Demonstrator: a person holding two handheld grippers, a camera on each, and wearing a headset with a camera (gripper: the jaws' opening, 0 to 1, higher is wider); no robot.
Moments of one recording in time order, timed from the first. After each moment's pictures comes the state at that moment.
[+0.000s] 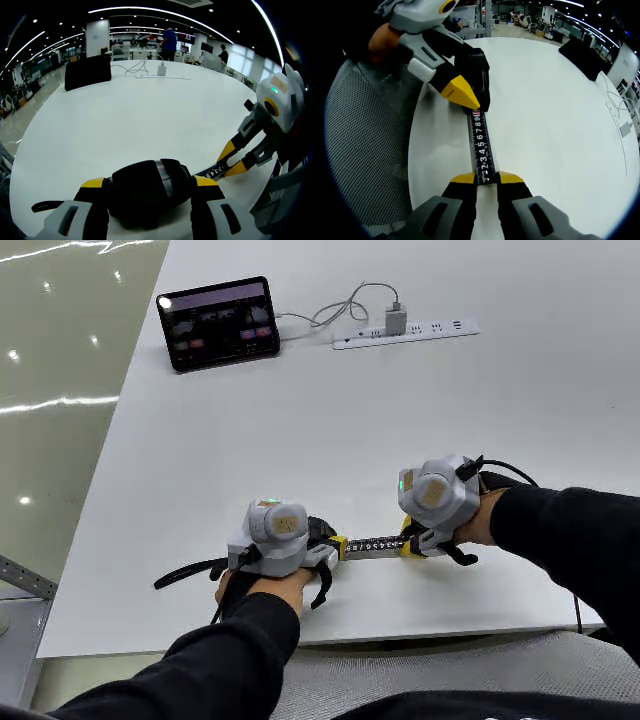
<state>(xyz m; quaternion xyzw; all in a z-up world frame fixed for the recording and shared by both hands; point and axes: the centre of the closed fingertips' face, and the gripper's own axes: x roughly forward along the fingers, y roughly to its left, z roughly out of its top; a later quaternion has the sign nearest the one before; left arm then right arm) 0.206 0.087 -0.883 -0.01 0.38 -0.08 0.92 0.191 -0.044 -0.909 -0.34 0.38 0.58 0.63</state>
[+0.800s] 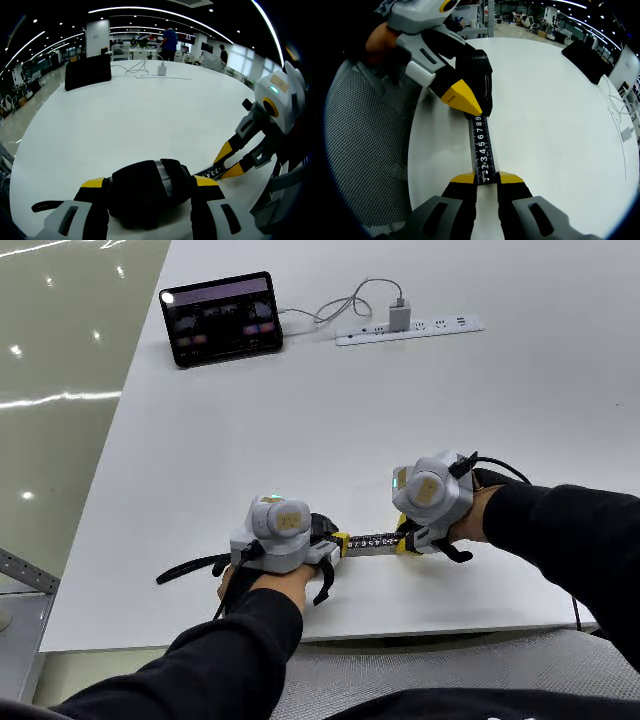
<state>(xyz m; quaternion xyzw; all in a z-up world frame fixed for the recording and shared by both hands) 0.206 0.088 -0.883 -0.01 0.38 -0.08 0.92 0.189 -0.036 -0.911 -0.35 0.38 0.59 0.63</state>
